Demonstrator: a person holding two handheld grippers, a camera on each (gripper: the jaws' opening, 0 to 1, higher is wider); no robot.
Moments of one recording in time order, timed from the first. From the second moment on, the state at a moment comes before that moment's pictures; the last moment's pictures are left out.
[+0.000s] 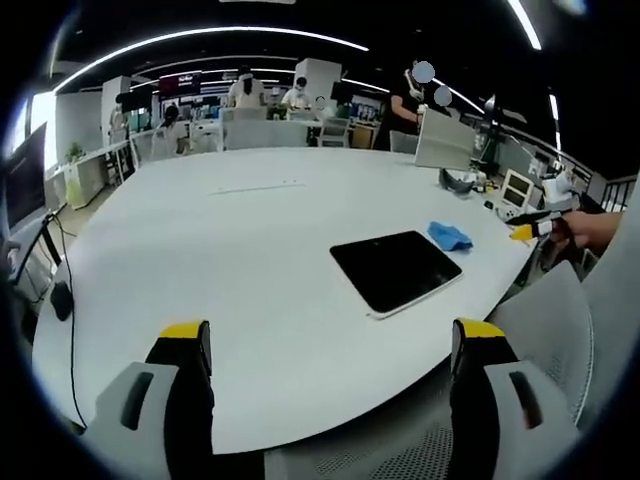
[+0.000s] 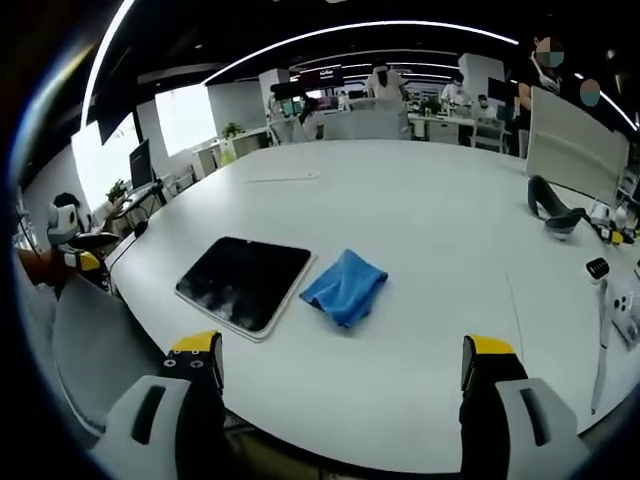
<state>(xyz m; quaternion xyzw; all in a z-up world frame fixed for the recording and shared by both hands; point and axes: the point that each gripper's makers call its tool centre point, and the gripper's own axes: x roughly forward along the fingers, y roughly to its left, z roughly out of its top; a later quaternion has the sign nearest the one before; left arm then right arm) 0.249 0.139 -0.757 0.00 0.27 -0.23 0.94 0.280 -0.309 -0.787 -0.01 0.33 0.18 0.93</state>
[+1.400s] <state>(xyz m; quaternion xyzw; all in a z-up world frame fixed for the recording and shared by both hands) 0.268 0.119 -0.720 -0.01 0.20 -0.24 0.95 0.289 -0.312 -0.789 -0.01 0.33 0.15 0.93</state>
